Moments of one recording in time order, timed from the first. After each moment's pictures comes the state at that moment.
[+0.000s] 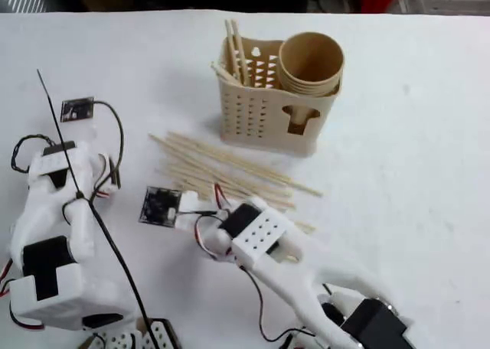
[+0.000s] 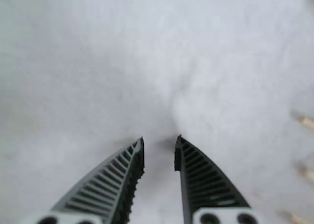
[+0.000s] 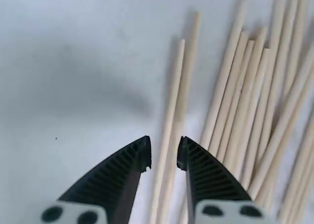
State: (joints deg) left arm -24.7 2.8 36.2 51.0 -5.2; right arm -49.3 -17.8 49.1 48.0 35.6
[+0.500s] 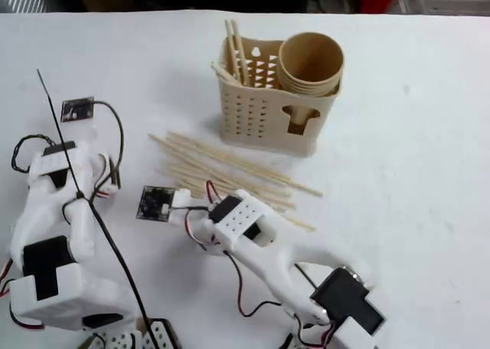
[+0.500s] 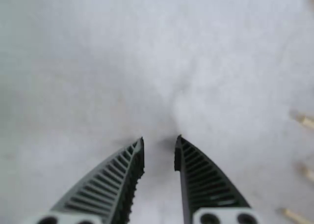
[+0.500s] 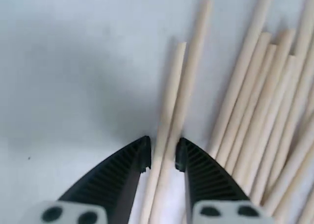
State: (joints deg) left arm -24.7 2.8 36.2 51.0 -5.2; right arm -48.8 -1.2 43.1 43.1 37.2
